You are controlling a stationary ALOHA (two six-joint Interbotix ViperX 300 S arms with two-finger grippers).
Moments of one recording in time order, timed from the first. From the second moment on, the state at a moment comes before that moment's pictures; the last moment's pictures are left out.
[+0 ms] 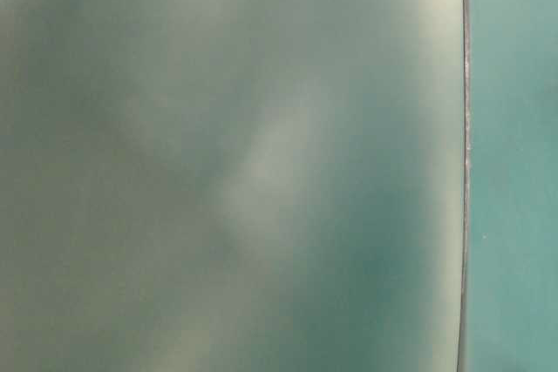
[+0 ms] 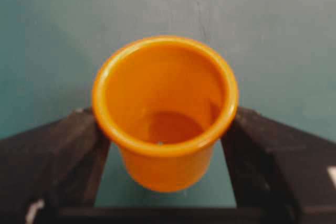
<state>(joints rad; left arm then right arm) 0.03 -0.28 1.35 0.02 -0.67 0.03 -0.01 -0.92 1.15 -0.01 -0.21 -0.02</state>
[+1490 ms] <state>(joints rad) -0.04 -0.86 1.48 0.01 -0.24 0.02 -0.01 -0.92 1.14 0.00 -0.17 -0.02</state>
